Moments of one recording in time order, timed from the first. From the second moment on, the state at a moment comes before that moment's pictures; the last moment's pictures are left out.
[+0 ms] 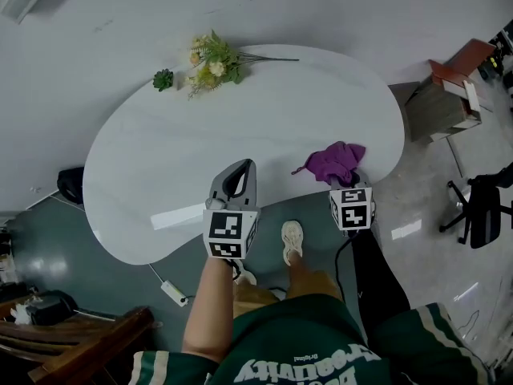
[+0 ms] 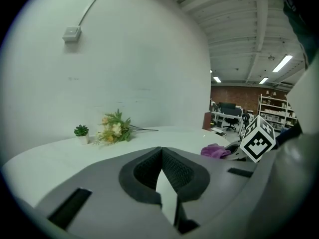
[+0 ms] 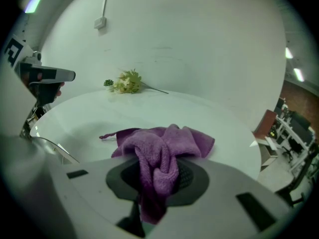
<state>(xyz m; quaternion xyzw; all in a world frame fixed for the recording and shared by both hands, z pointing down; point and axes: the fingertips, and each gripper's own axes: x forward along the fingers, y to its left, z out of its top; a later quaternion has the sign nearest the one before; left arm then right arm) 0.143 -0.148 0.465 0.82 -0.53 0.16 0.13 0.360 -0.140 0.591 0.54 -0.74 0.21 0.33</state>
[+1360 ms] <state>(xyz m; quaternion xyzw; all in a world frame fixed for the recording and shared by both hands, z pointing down) -0.273 0.049 0.439 0.73 -0.65 0.14 0.13 -0.099 -0.012 0.599 0.38 -0.82 0.24 0.34</state>
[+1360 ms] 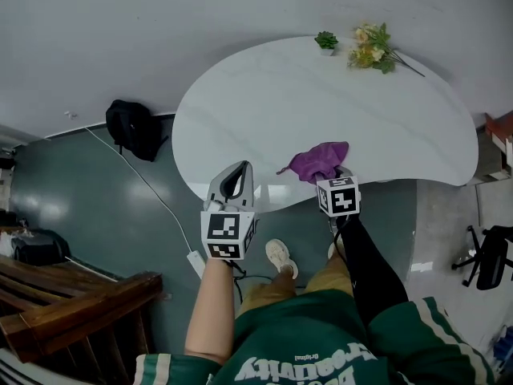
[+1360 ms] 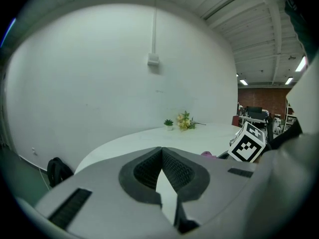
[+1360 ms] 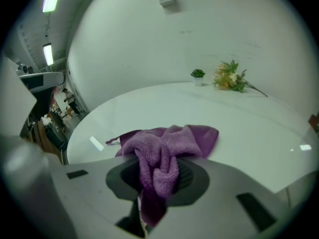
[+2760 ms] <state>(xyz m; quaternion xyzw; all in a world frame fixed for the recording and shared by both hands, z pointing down) -0.448 0.228 0.433 0.59 -0.79 0.10 0.16 -0.350 0.138 0.540 0.16 -0.91 0.31 0.22</state>
